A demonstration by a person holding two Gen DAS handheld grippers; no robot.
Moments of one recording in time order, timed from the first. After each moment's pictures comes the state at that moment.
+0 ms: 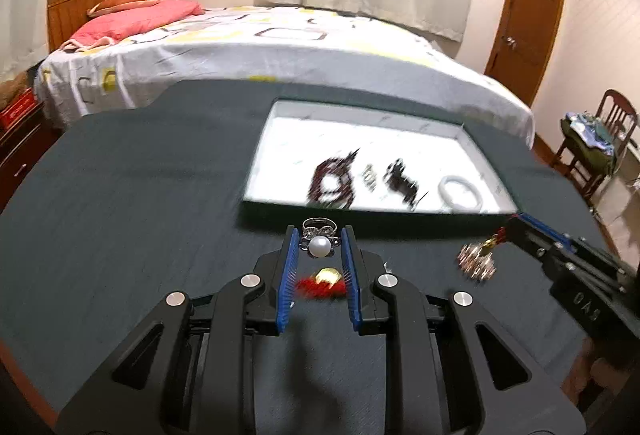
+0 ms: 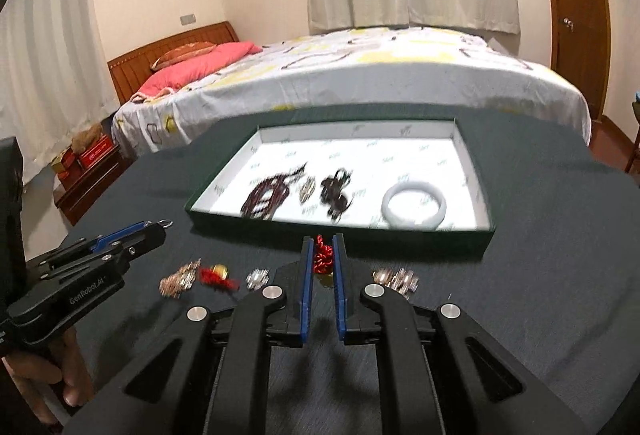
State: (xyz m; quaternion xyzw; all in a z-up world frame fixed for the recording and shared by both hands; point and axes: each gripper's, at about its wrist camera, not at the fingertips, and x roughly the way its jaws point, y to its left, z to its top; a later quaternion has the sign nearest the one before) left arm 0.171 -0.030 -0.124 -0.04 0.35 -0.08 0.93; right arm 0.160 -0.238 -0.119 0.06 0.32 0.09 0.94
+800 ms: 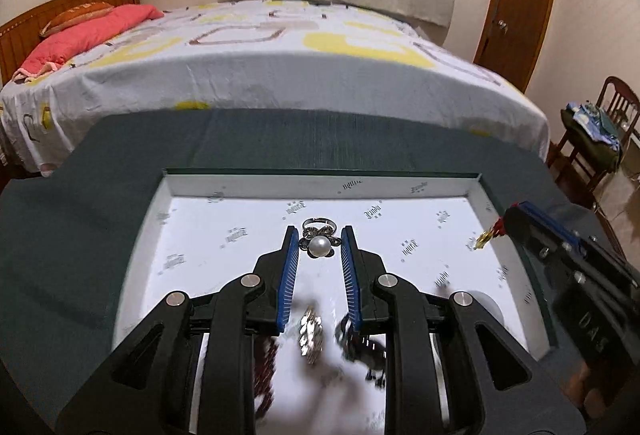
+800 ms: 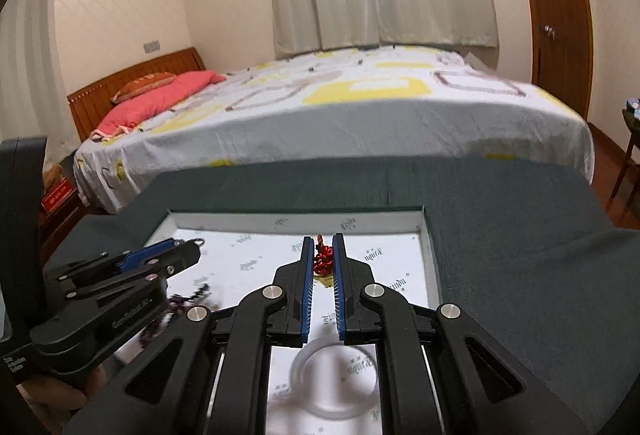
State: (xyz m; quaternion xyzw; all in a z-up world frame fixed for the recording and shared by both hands) left arm 0.350 -0.120 -0.146 -0.01 0.37 -0.11 0.92; right arm 0.310 -0.292 -0.135 0.08 0.31 0.05 0.95
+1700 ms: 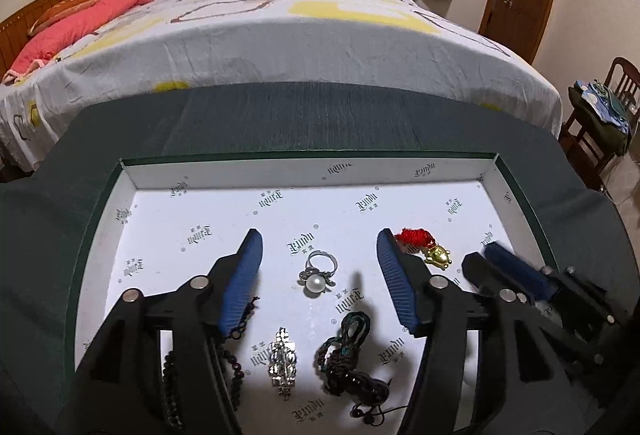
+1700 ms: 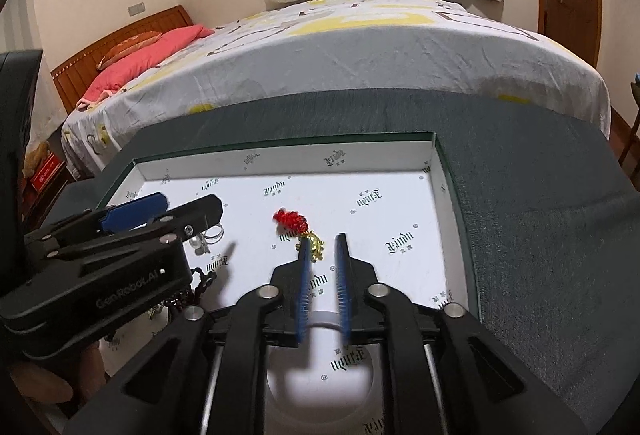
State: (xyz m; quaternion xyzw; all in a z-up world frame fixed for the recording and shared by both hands) left arm 0.373 -0.143 -0.166 0.01 0.41 -0.11 0.91; right arm 0.326 -0.296 -0.171 0.08 0.38 0.04 0.92
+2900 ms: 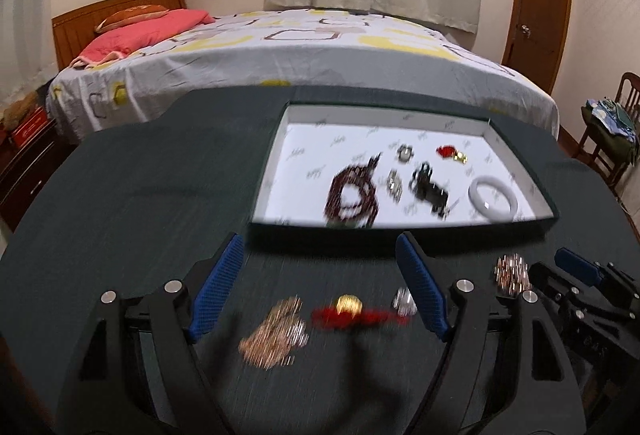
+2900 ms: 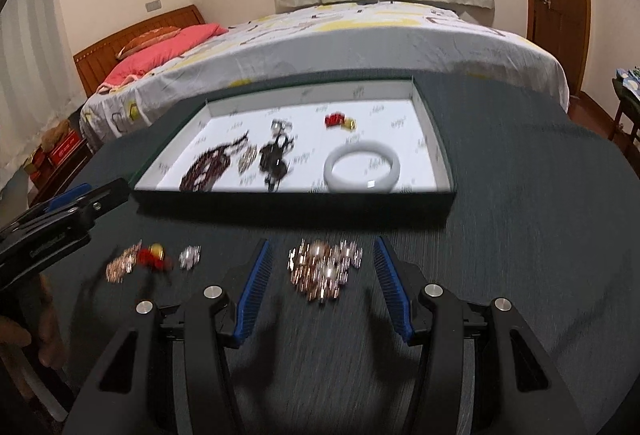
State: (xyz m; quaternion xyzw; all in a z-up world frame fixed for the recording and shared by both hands) left arm 0.186 -0.035 -0.142 0.00 0.35 -0.04 0.94; right arm 0.160 -0.262 -0.165 0.06 0.38 0.04 0.92
